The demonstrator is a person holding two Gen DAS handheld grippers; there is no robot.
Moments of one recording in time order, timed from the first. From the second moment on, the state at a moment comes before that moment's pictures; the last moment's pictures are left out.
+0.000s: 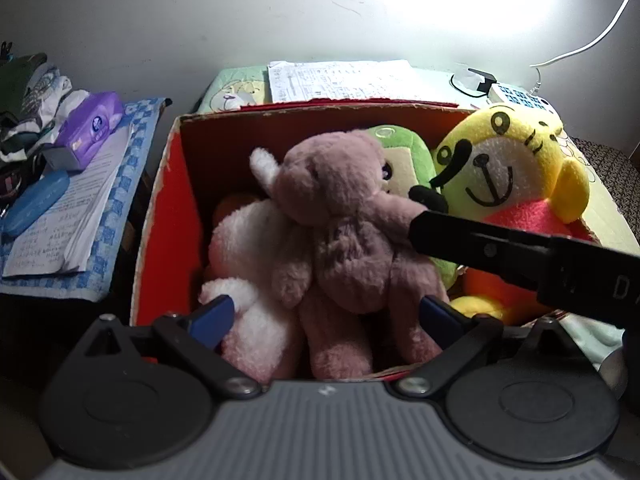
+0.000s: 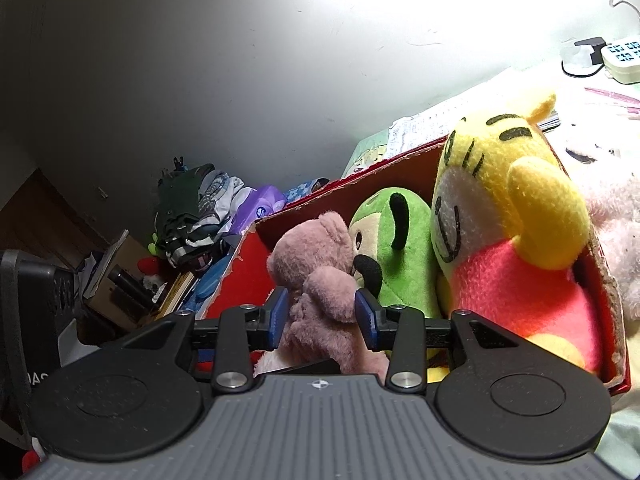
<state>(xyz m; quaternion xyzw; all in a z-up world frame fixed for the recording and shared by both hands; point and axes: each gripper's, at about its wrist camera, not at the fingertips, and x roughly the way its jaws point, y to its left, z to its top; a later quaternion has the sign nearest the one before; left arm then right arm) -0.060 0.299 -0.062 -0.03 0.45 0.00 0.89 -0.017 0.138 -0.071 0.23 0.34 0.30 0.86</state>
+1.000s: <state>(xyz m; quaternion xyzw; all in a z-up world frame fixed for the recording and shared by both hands) -0.091 0.270 -0.031 -0.03 0.42 0.08 0.90 -0.050 0.105 -0.058 0.23 0.32 0.29 0.87</state>
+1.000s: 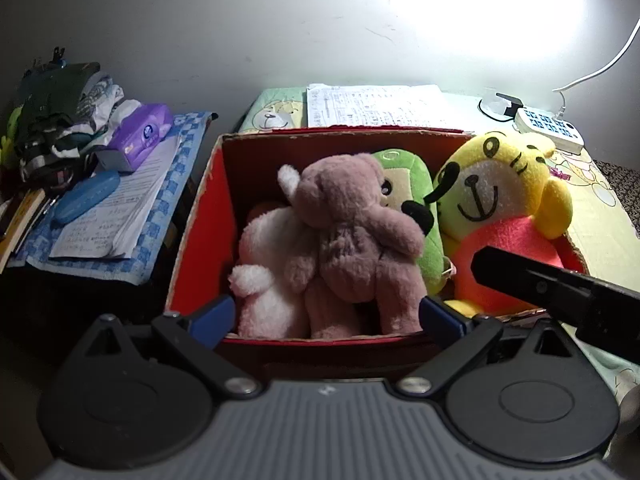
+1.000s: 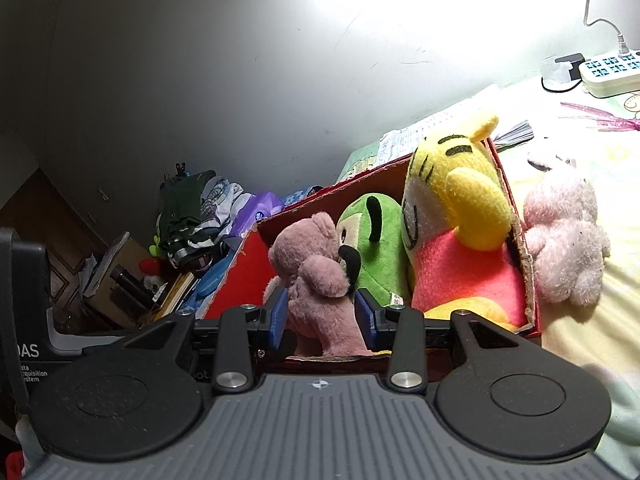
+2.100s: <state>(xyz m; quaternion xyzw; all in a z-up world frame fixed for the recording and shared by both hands) -0.080 0.144 -0.004 0.01 0.42 -0.01 0.91 -0.061 -0.002 -0.046 0.26 0.30 0.25 0.88</state>
